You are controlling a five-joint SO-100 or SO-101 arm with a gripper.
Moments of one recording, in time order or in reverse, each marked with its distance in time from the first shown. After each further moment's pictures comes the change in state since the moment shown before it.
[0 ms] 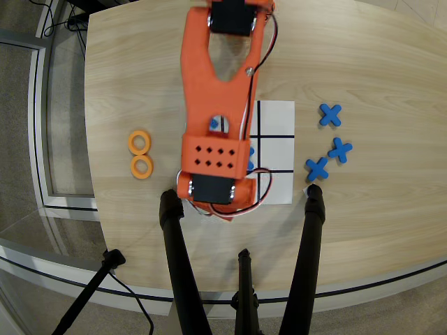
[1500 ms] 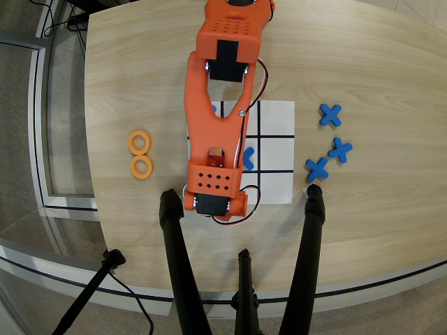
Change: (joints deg) arm 0.0 -19.0 -16.1 1.4 0.8
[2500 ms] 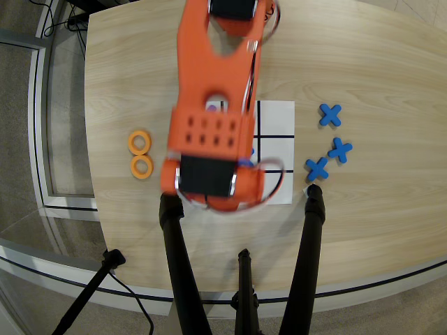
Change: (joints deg) arm -0.7 37.4 18.2 18.4 -6.9
